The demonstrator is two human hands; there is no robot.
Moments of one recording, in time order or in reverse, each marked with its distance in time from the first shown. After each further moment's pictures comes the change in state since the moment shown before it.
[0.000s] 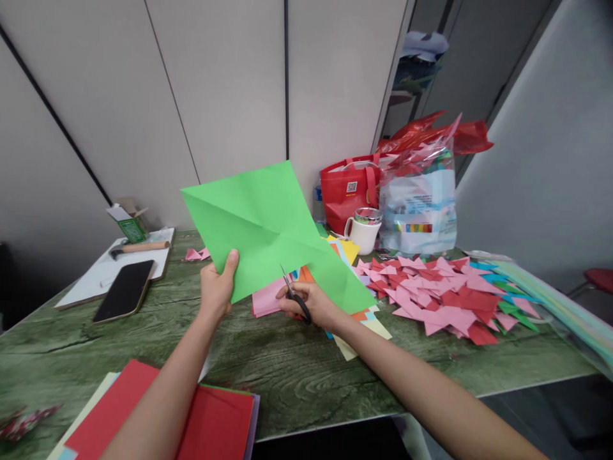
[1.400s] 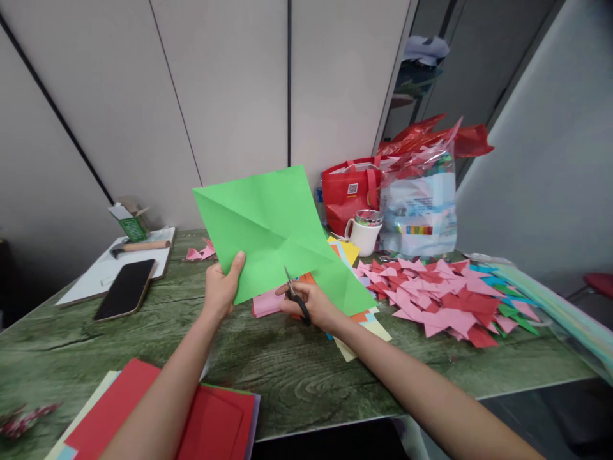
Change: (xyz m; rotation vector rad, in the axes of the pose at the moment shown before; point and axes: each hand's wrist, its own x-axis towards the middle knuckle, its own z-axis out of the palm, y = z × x) left_hand -0.001 -0.002 -0.001 0.043 -0.060 -0.007; right_hand 0.001 0.002 0.000 0.020 0.004 -0.037
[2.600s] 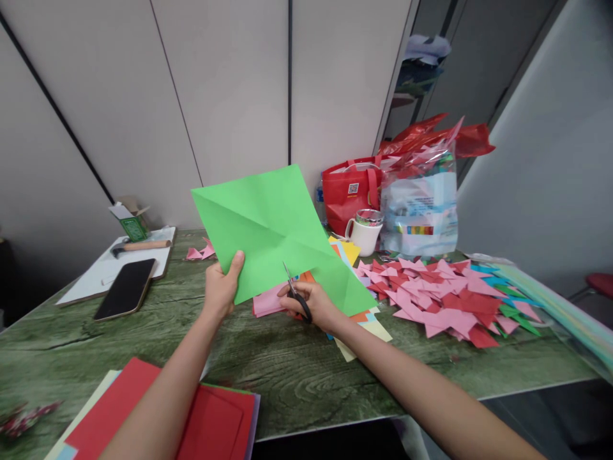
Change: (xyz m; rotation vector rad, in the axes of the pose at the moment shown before) left_hand -0.004 0.006 0.003 -0.073 -0.008 -0.041; right_hand 0.002 0.005 0.001 -0.025 0.077 0.009
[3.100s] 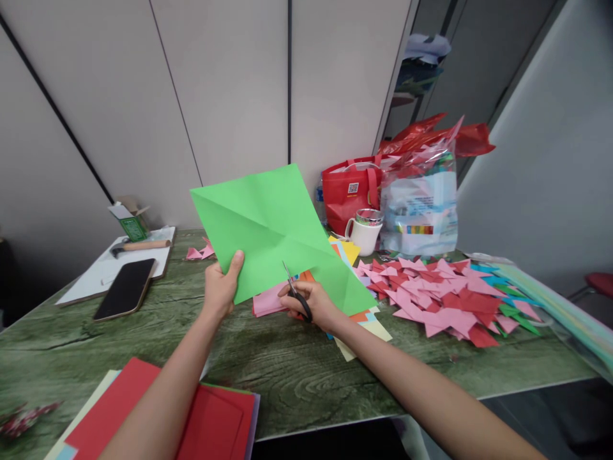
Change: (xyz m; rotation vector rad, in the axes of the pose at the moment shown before) left_hand 0.002 -0.001 0.000 0.004 0.009 0.011; right_hand -0.001 0.001 0.000 -0.004 0.017 -0.003
